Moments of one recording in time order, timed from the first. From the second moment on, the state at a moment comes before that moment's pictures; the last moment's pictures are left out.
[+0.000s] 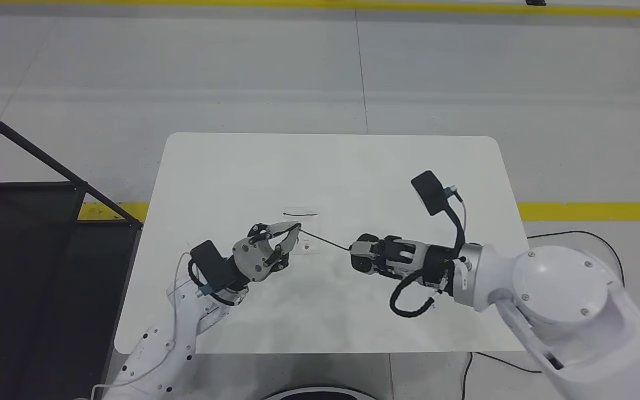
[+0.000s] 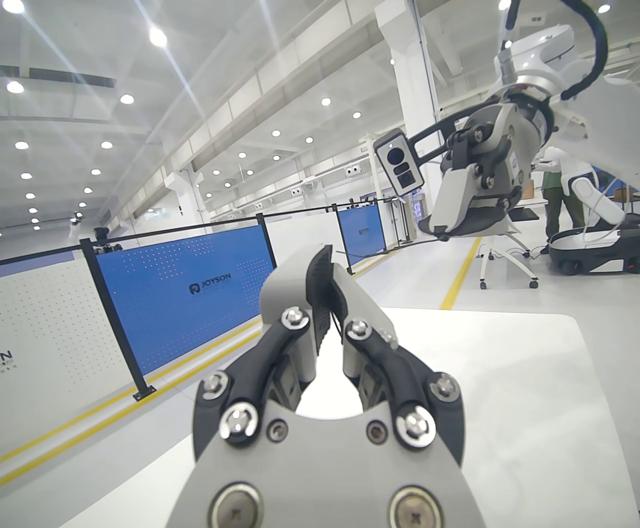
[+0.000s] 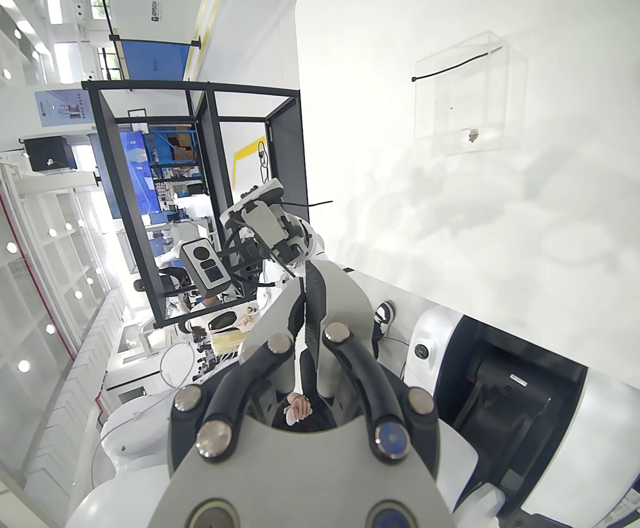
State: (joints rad) left arm 1.34 -1.16 -1.24 -1.66 1.57 -0.46 0.86; right arm -0.94 -0.88 1.15 -2.25 0.38 0.86 0.72
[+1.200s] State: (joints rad) left arm 1.33 -1.16 -1.23 -1.65 1.57 -0.47 0.88; right arm -0.96 -0.88 1.16 -2.24 0.42 0.84 0.71
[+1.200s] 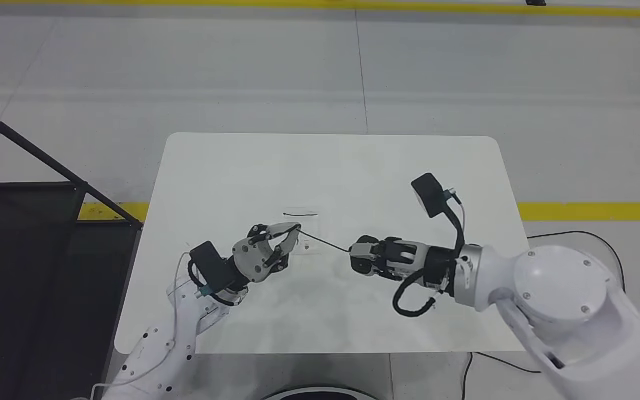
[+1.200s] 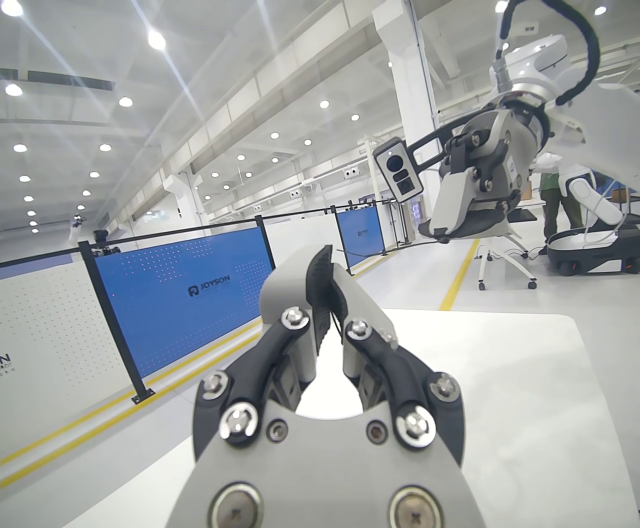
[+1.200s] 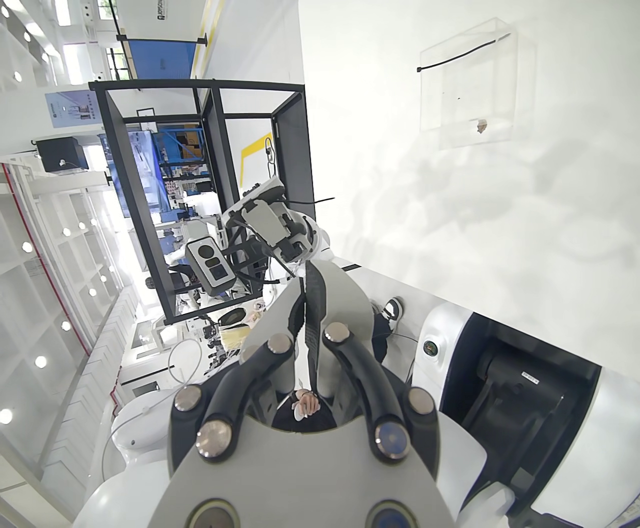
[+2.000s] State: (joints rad) left arm 1.33 -1.16 -1.23 -1.65 1.57 -0.46 0.88; right arm -0.96 -0.87 1.15 -2.23 0.44 0.83 0.70
